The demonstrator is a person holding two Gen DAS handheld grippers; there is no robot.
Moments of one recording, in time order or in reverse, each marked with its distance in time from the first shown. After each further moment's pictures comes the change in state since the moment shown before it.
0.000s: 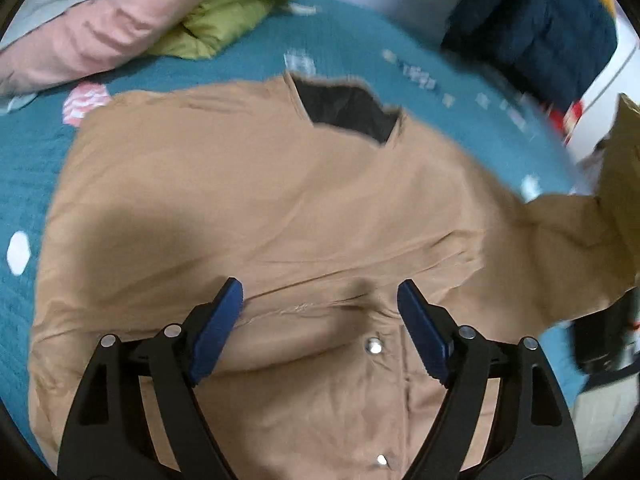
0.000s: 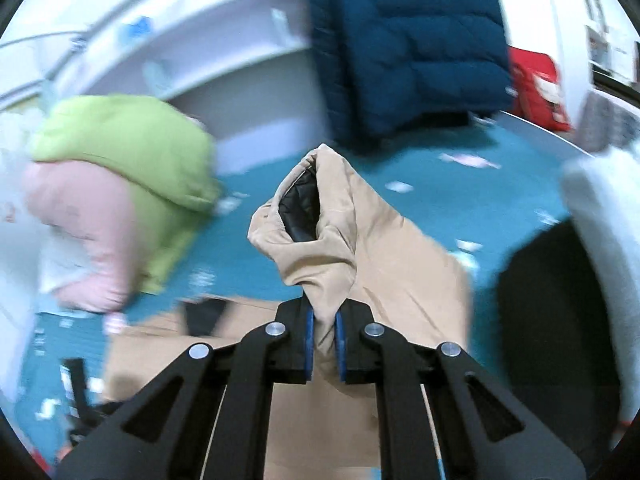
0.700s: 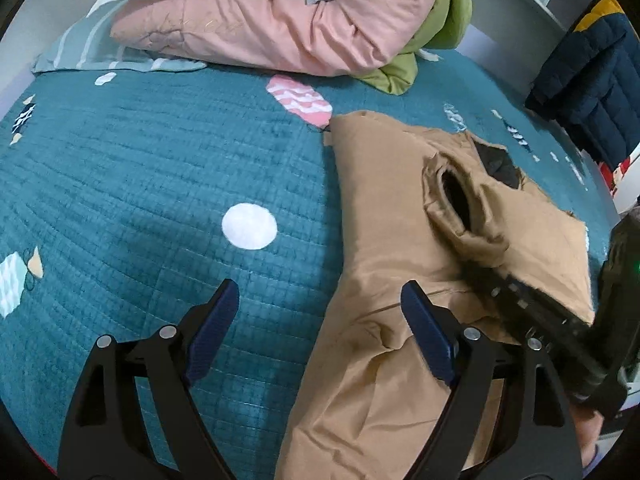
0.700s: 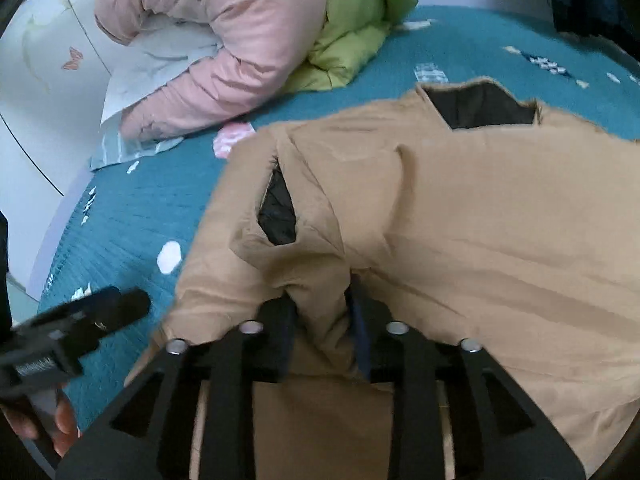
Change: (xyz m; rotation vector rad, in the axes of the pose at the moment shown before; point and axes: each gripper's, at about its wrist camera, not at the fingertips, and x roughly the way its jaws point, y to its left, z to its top) left arm -0.099 0.141 -0.031 -0.127 -0.056 0.206; right arm 0.155 0.238 -0.187 -0.164 0.461 0.279
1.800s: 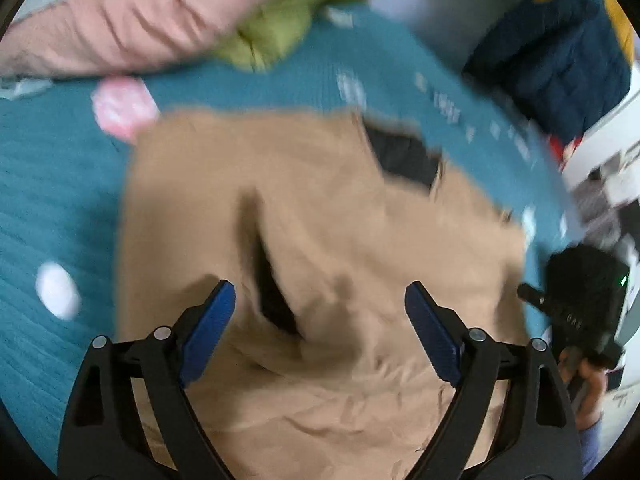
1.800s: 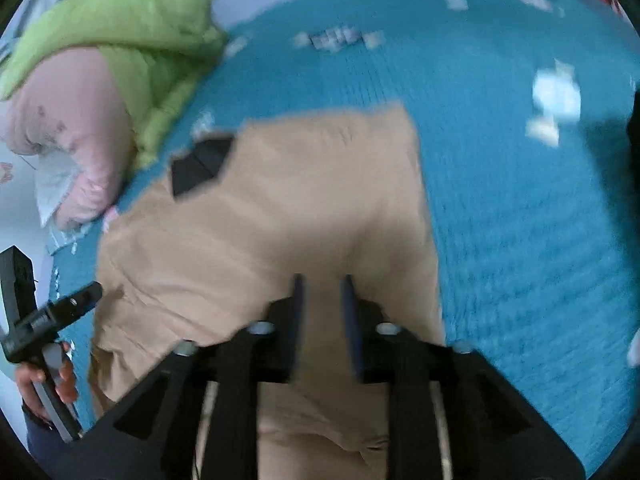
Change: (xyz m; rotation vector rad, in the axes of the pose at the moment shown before) left arm 0.063 -0.097 0.074 0.049 0.097 -0.239; right arm -0.108 -0.223 0.018 0.290 0.009 -0.143
